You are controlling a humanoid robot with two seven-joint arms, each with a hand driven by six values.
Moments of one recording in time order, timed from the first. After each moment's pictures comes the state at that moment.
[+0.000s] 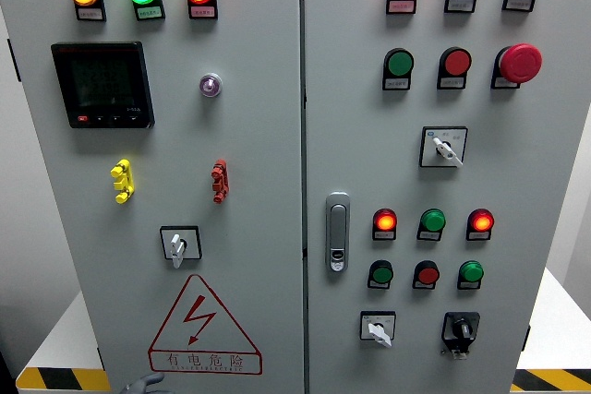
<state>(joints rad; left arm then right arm) -0.07 -0.09 -1.64 -1.49 1.47 -0.16 0.08 -0.01 0.12 0.05 -0.14 -0.02 0.02 -0.04</state>
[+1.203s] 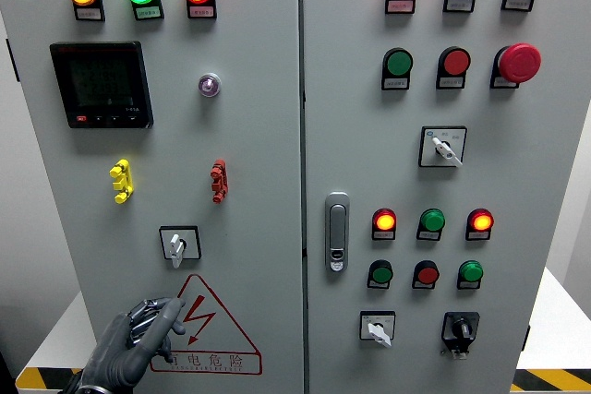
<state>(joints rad) -0.32 -0.12 -1.65 -1.57 1.47 -0.08 0.29 -0.01 0.12 0.05 -0.14 -0.02 0.02 -0.04</state>
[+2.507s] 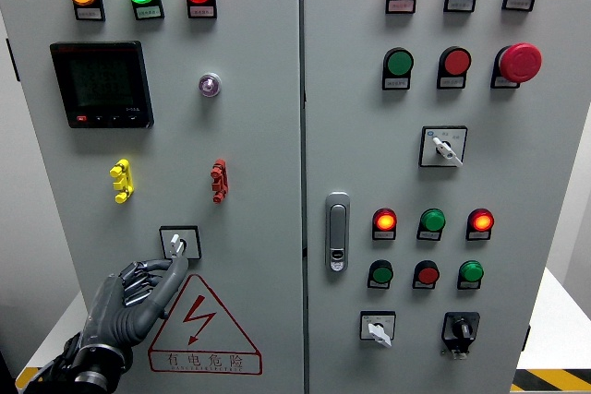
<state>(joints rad) -0.42 -0.12 -1.57 -1.64 1.57 0.18 0.46 -0.01 0.12 0.05 -0.14 -0.02 0.02 -0.04</state>
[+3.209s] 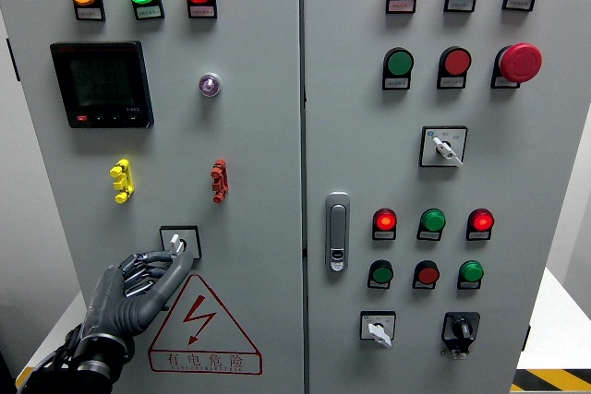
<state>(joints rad) -0.46 -0.12 -1.56 -1.64 1.57 0.22 0.50 -0.01 0.12 0.05 -0.14 -0.02 0.02 -0.04</state>
